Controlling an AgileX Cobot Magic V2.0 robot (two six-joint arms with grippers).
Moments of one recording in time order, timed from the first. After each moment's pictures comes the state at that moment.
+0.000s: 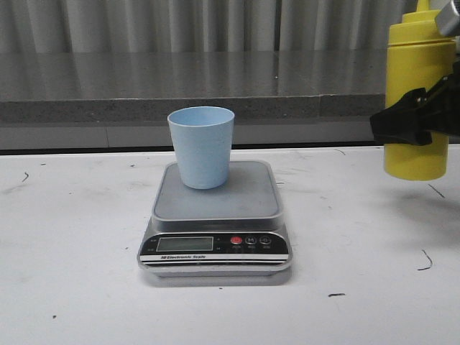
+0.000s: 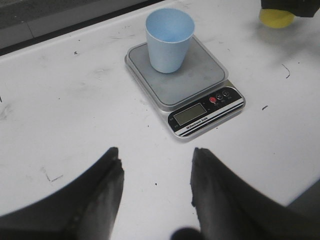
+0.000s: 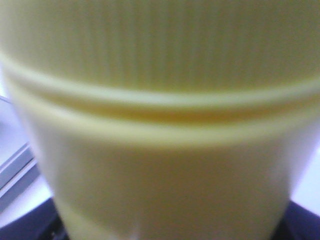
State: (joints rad) left arm -0.50 0.63 -0.76 -0.08 0.83 0.02; right arm -0.07 1.68 -0.65 -0.75 -0.76 0.44
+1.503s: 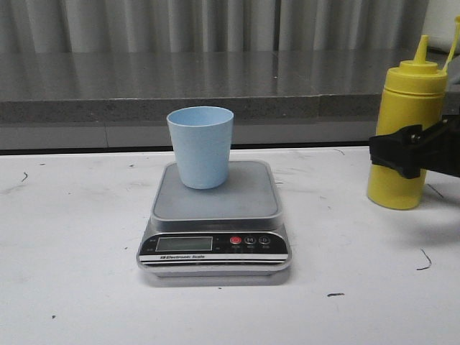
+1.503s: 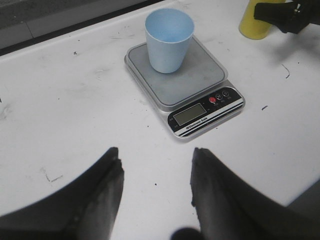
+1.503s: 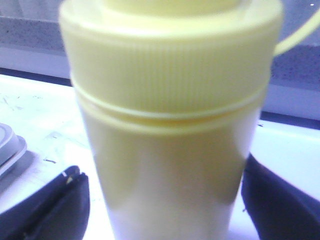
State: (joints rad) left arm -0.50 0.63 -0.76 -0.08 0.83 0.02; right arm -0.07 1.85 -0.51 -0.44 -1.12 0.17
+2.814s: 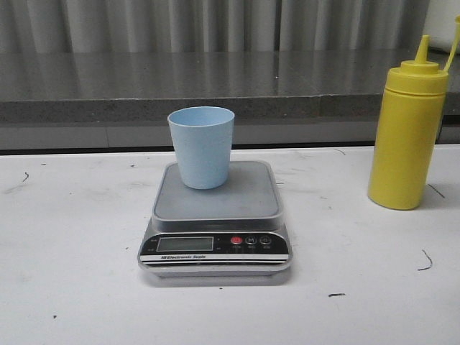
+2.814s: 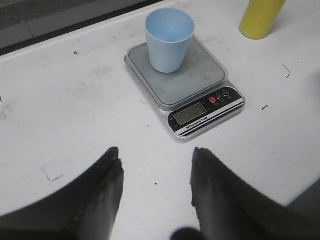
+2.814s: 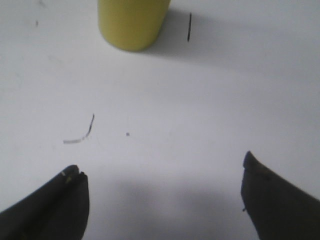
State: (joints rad) left arm -0.50 0.63 -0.76 -0.08 0.83 0.02; right arm 0.41 1.06 -0.54 -0.62 0.58 0.68
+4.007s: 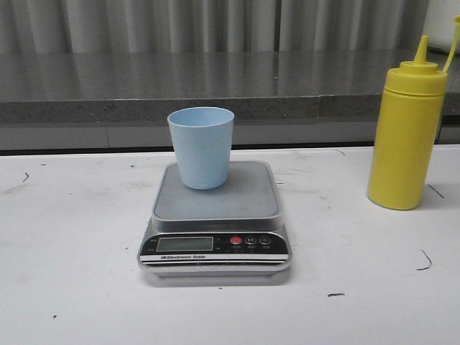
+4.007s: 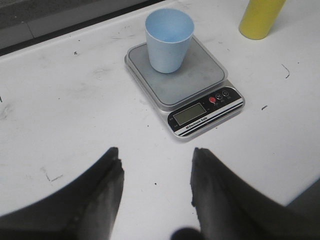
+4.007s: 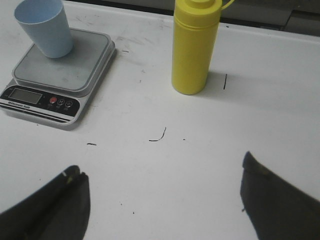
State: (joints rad) left arm -0.50 0.63 -0.76 -0.08 0.83 0.02; right arm 0.40 0.36 -0.67 -0.10 0.96 0.19
